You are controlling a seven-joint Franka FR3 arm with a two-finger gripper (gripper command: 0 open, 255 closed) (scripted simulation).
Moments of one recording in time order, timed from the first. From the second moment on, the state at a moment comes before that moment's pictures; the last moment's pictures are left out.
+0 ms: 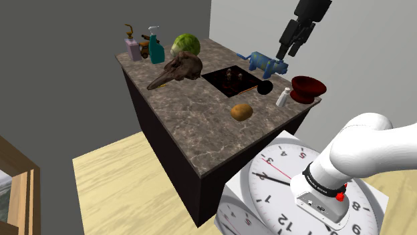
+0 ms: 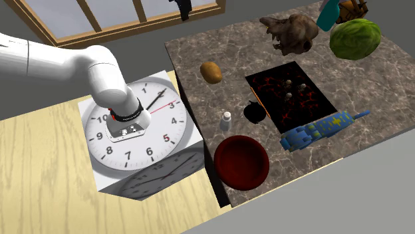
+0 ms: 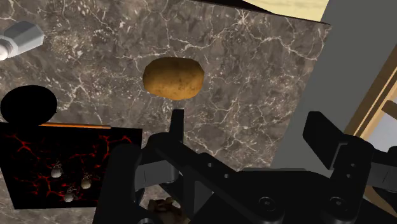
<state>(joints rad) -0.02 -0.83 -0.05 -2.29 0.11 1.53 -0.08</state>
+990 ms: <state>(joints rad) -0.10 -0.65 -0.27 -2.41 -0.03 1.77 -0.28</state>
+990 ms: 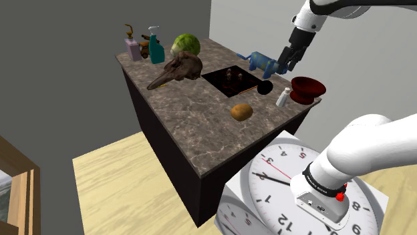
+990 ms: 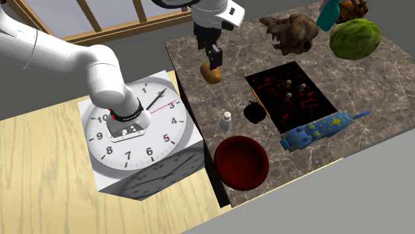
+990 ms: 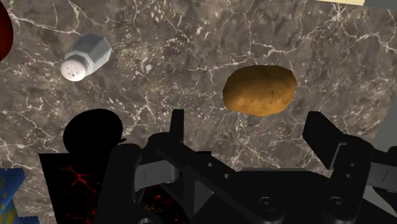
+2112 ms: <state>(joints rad) -0.16 -0.21 -0.54 -2.34 -0.04 2.07 -0.55</state>
